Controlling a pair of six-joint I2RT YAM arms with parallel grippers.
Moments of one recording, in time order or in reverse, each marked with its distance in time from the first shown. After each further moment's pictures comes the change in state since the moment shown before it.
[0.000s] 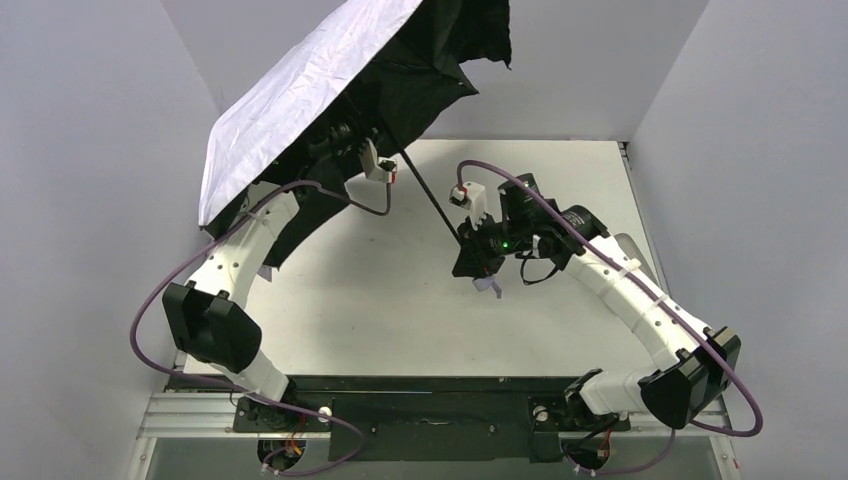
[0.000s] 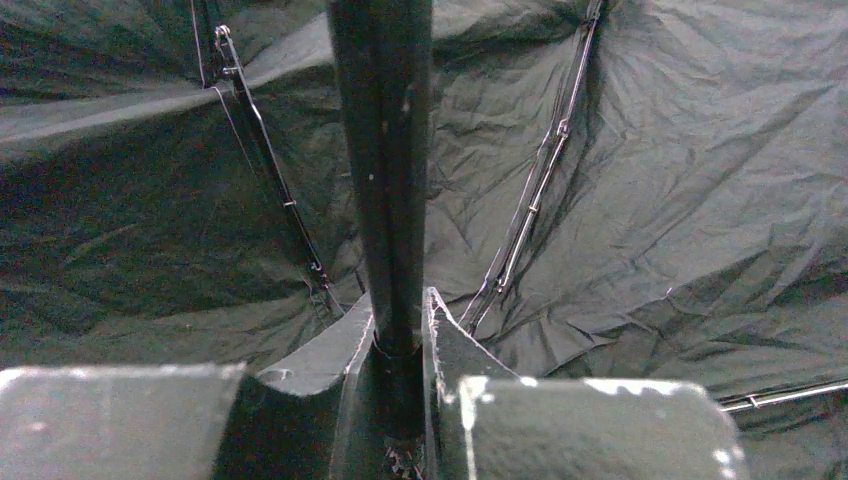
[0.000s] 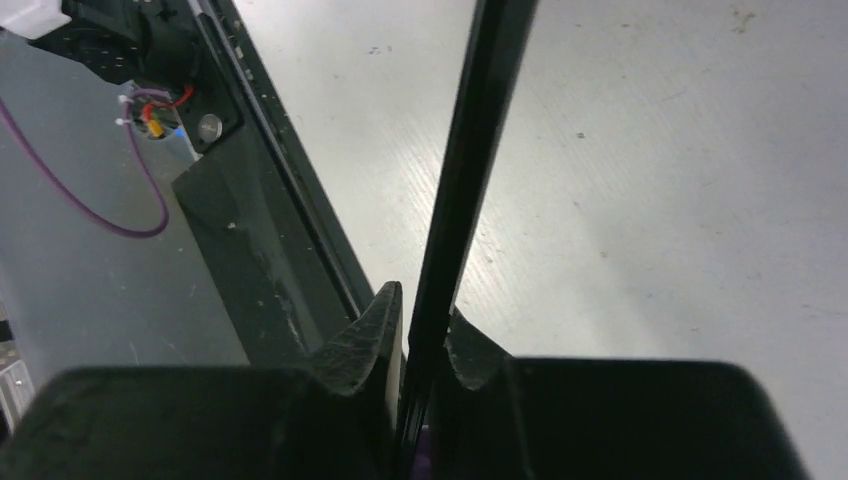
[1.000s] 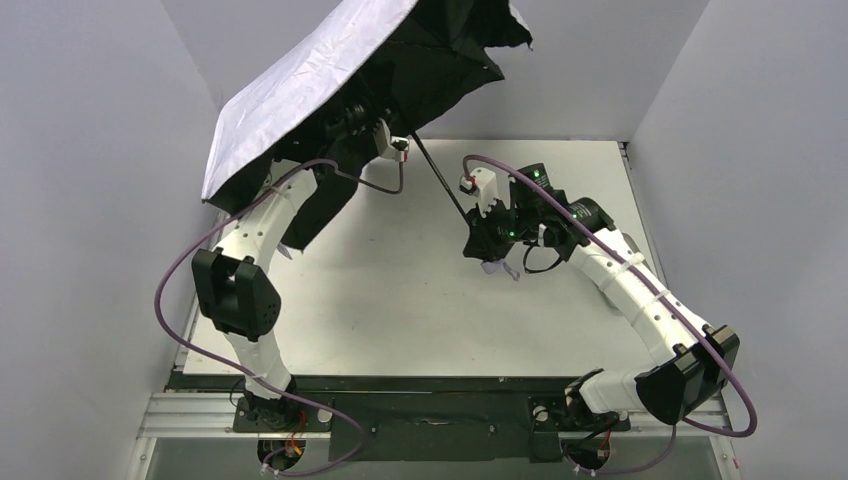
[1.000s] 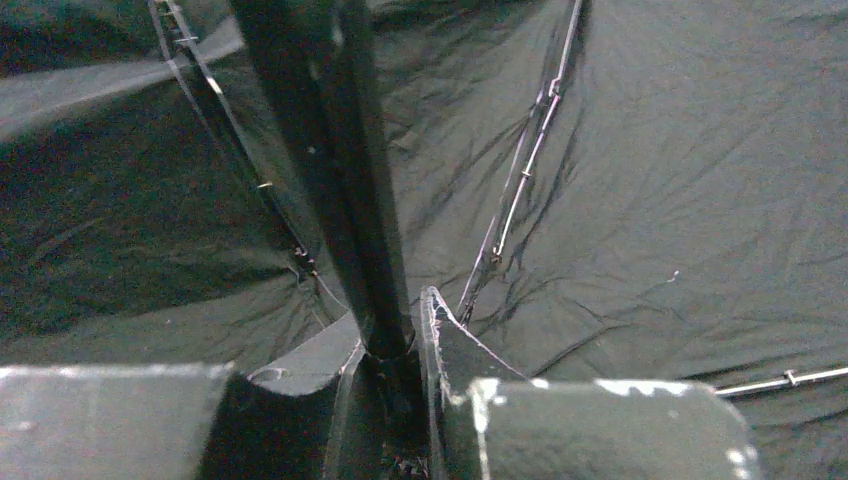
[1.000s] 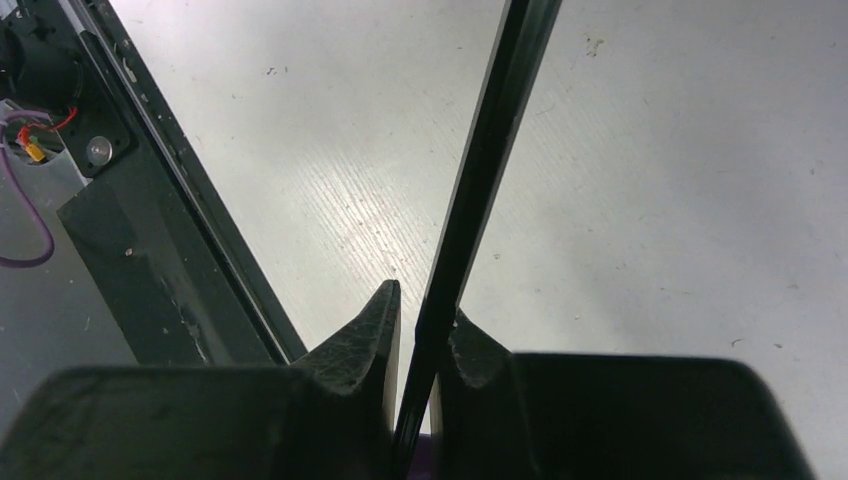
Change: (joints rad) left arm 0.010 0.210 0.187 0.104 0.022 0.006; right arm -0.071 0.020 0.032 0.002 0.093 -0.114
